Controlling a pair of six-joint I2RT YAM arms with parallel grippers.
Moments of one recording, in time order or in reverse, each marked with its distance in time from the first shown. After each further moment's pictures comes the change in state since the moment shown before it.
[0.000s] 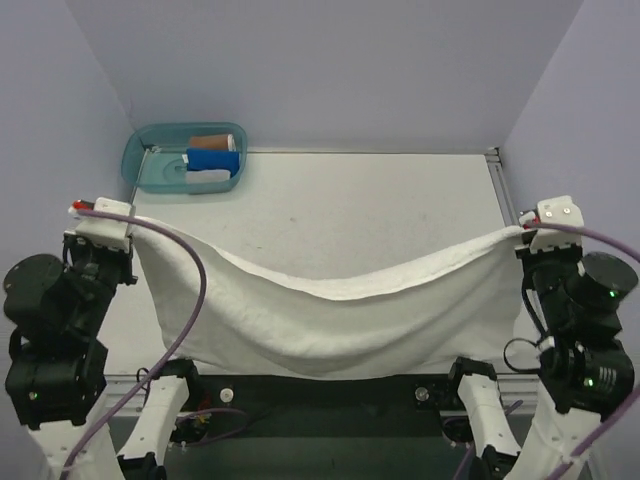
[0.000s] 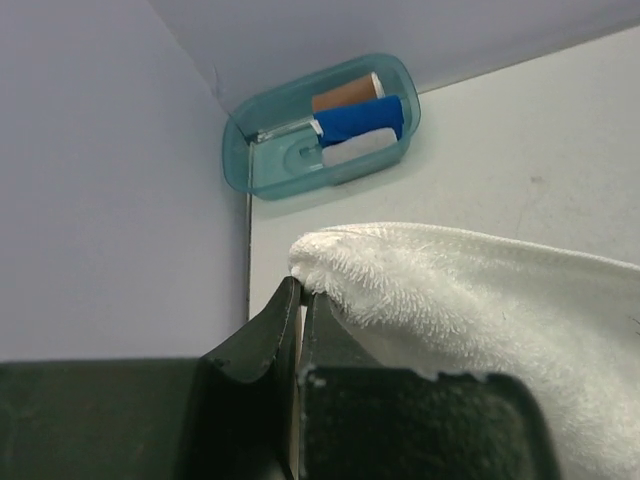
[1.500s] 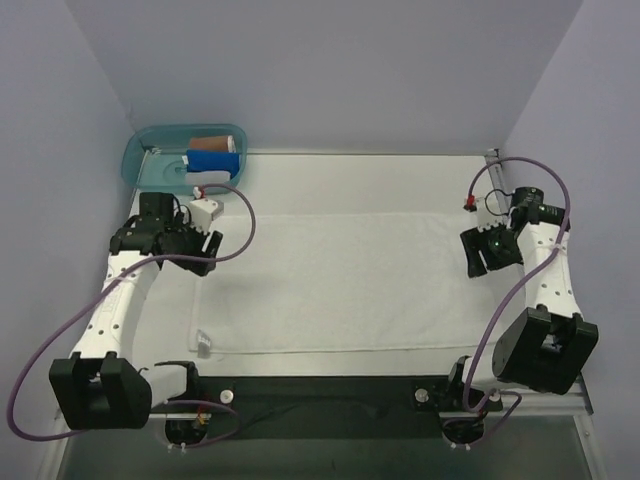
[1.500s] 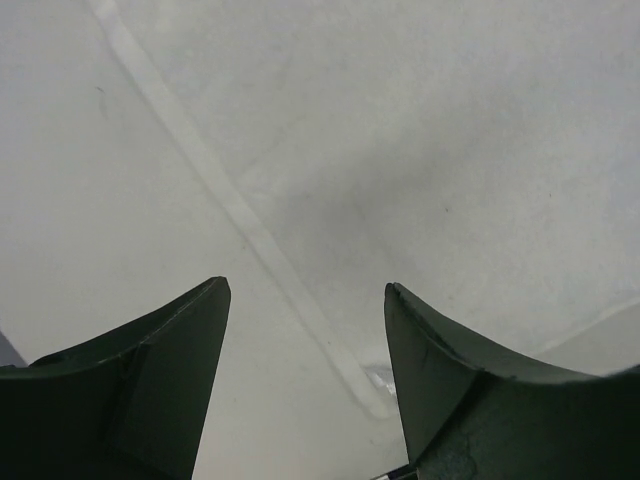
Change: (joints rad) left arm -0.055 0.502 -0.462 0.139 0.180 0.109; right arm -0.078 0.710 -0.274 -0.037 -0.151 -0.139
